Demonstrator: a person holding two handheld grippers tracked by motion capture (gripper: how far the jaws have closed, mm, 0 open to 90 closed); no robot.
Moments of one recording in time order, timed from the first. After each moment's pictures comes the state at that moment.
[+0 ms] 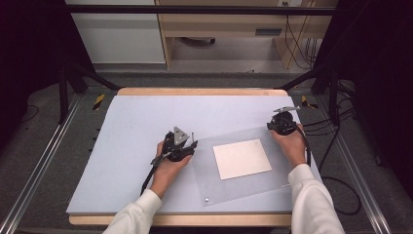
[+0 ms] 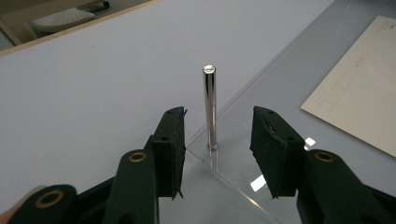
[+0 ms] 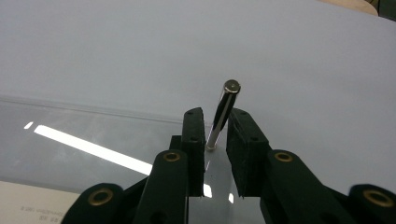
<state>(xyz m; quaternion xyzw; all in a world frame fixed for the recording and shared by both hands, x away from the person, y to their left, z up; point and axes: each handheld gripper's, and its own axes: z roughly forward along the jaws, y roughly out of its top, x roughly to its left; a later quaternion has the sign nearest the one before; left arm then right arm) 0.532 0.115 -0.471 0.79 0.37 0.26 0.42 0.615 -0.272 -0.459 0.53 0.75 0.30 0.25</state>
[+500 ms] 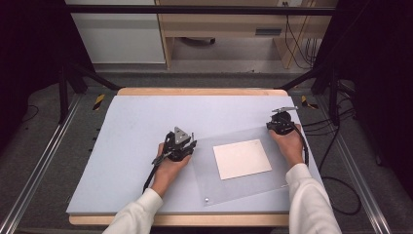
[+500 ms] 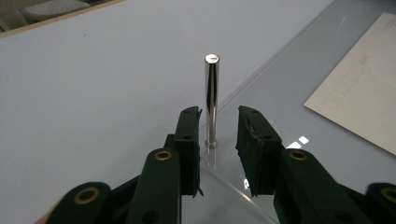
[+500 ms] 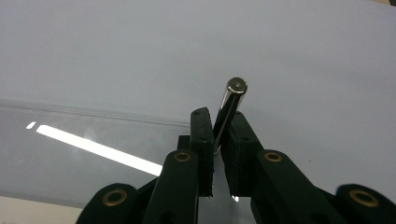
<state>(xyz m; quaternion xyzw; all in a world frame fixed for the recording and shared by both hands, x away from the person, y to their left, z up) 0.540 0.114 -0.477 0.79 0.39 0.24 0.42 0.623 -0.271 -0.468 0.54 0.75 0.30 0.25</state>
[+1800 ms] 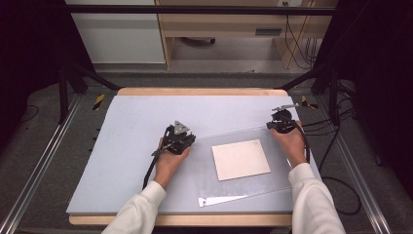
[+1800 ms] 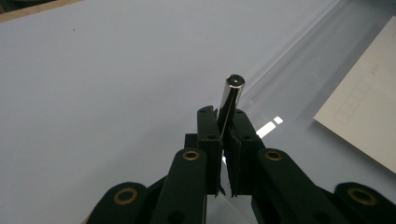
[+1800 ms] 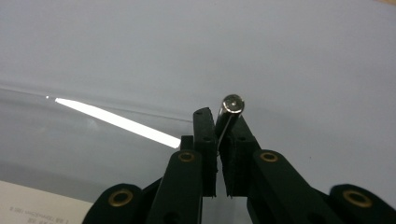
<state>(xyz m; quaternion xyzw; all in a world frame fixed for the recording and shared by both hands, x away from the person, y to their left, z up) 0.558 0.117 -0.464 0.80 0.39 0.20 0.41 0.620 -0.271 -0.453 0.53 0.77 0.29 0.22</state>
